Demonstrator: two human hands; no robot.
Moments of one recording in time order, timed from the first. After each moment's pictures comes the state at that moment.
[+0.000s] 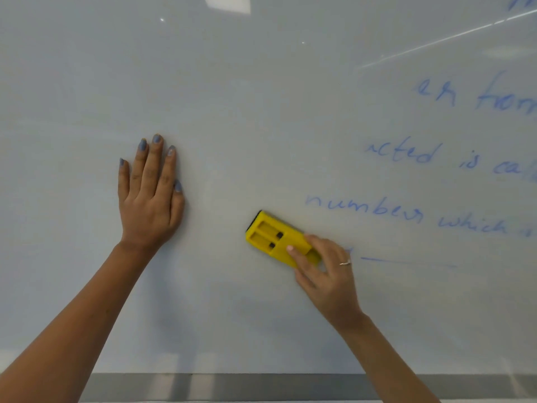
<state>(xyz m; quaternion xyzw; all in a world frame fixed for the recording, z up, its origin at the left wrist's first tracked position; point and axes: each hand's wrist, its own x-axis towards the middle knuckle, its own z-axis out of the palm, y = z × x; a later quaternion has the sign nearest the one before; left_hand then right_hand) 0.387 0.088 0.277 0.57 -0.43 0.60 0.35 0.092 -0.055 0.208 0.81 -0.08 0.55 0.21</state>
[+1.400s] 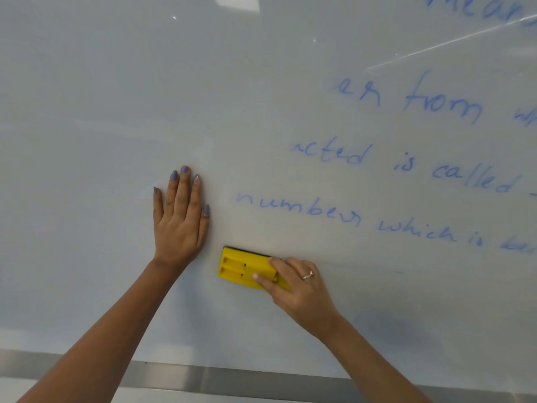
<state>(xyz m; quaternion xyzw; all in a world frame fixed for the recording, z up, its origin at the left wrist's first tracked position) 0.264 -0.001 0.242 0.61 -0.41 0.58 0.35 0.016 -0.110 0.195 0.85 0.01 0.45 0.28</state>
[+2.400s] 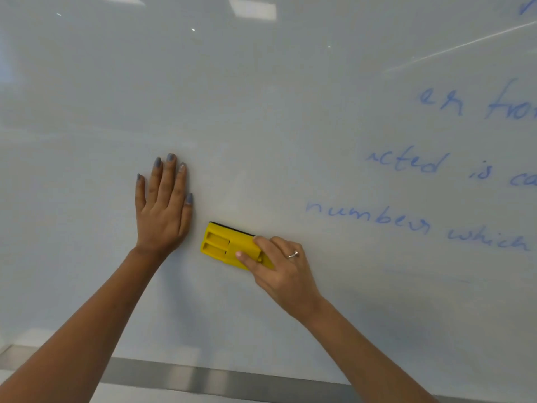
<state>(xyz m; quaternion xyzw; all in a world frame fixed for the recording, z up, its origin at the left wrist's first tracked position) 0.380 0.090 0.262 0.62 -0.41 0.59 0.32 0.142 -0.021 0.230 0.84 0.00 0.50 0.23</state>
